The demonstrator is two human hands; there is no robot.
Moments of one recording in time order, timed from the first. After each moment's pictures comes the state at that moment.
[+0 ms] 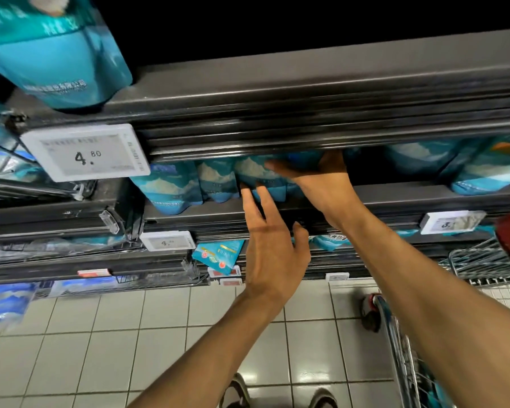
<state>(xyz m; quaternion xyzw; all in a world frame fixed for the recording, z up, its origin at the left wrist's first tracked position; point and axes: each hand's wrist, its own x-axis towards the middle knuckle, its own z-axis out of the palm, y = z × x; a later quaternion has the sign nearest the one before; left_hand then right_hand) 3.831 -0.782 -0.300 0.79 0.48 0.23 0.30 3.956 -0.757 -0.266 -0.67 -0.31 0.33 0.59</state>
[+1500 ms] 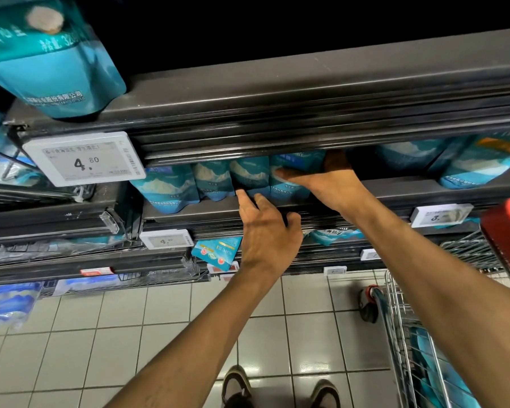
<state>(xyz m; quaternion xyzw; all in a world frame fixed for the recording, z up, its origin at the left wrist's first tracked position) 3.841 -0.765 -0.276 0.75 0.53 0.08 0.39 3.988 -0.772 -0.276 -0.68 -0.35 0.37 0.52</state>
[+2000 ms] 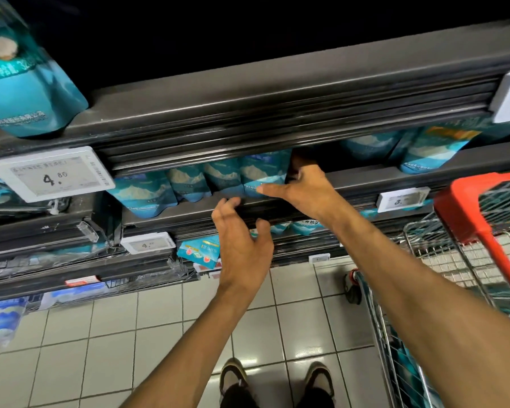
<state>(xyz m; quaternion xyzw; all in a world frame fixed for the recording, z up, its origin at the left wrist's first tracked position) 3.823 -0.789 -0.274 0.72 0.49 0.26 0.43 3.982 -0.792 -0.278 -0.70 -0.32 0.39 0.50</state>
